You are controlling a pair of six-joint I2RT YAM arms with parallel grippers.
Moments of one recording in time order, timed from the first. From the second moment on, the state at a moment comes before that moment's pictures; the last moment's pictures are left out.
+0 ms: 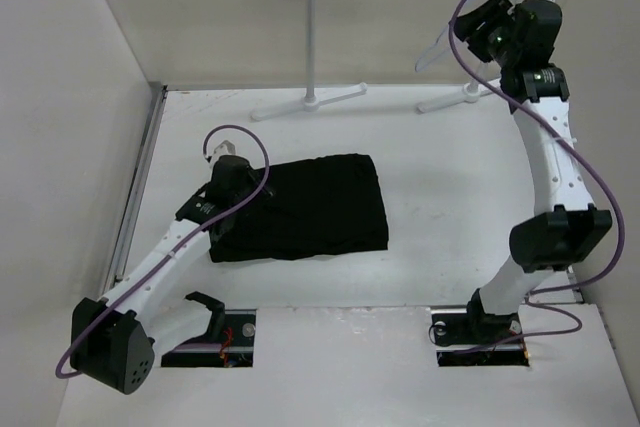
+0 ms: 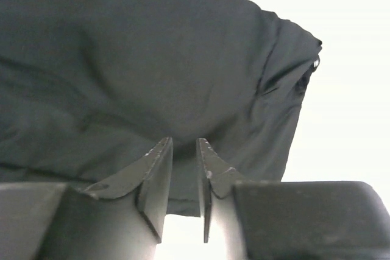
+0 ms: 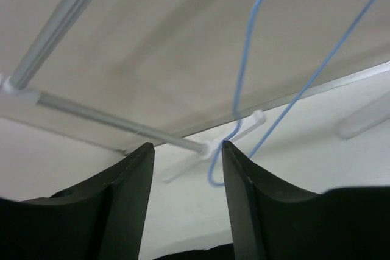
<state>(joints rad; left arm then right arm) -0.40 1.04 0.74 -0.41 -0.09 -0.92 0.05 1.64 1.88 -0.34 -0.13 0.71</state>
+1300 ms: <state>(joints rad) -0.39 1.05 0.71 -0.38 -0.09 -0.94 0.02 1.99 2.15 -0.35 -0.36 0.57</state>
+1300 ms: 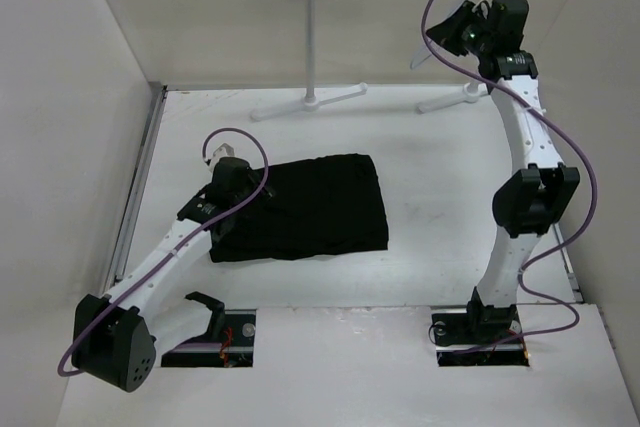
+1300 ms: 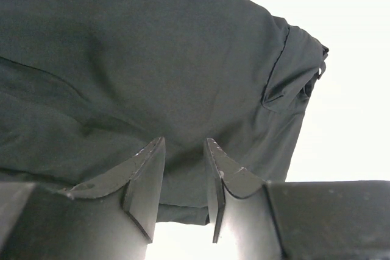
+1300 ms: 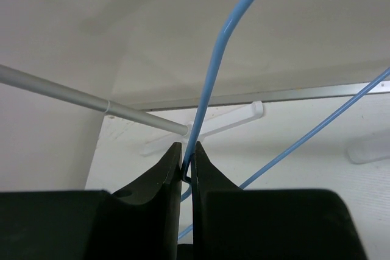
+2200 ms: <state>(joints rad) -0.58 1.44 1.51 -0.38 -0.02 -0.78 0.21 1.32 1.27 -0.26 -0.43 0.47</state>
